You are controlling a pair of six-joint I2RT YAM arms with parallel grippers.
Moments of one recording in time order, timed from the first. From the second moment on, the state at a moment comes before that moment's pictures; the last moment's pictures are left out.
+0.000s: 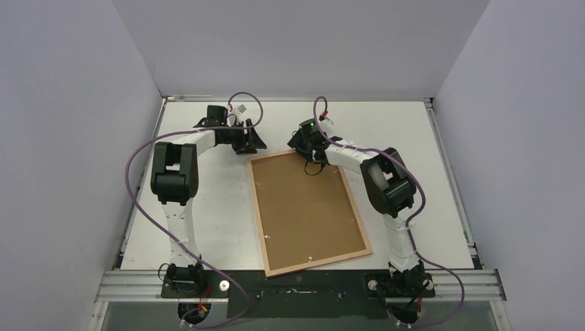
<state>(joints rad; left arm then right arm) -0.11 2.18 1.53 -0.27 0.76 -0.38 0.57 2.15 1.51 -0.12 0.16 1.08</state>
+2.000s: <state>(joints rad) -0.13 2.28 1.70 -0.44 0.70 -0.33 0.54 2.14 1.45 0.06 0.19 0.92</state>
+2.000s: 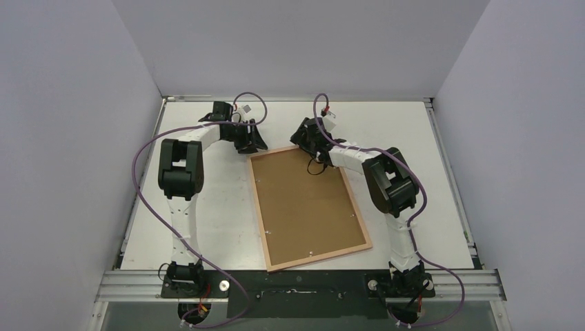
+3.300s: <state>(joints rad) -0.11 1.83 1.16 -0.53 0.48 -0.50 0.36 1.72 1.12 -0.37 0.10 0.77</state>
